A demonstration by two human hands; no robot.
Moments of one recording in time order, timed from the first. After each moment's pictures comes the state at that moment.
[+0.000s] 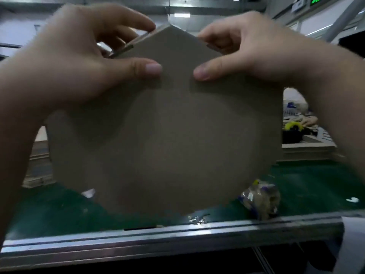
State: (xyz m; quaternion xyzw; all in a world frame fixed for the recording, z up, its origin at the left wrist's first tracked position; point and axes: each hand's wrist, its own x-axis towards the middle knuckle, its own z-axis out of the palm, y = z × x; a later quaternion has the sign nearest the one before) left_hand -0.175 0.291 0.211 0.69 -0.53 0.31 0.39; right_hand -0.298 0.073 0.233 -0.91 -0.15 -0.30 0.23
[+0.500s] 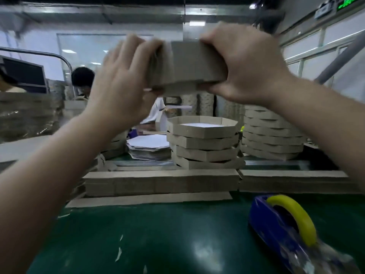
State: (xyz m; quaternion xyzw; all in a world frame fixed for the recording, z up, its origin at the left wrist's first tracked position) left_hand -0.006 0.214 0.202 0.67 -0.43 0.57 0.18; right_hand -0.114 0.005 0.246 -0.80 -0.14 -0.54 -0.22
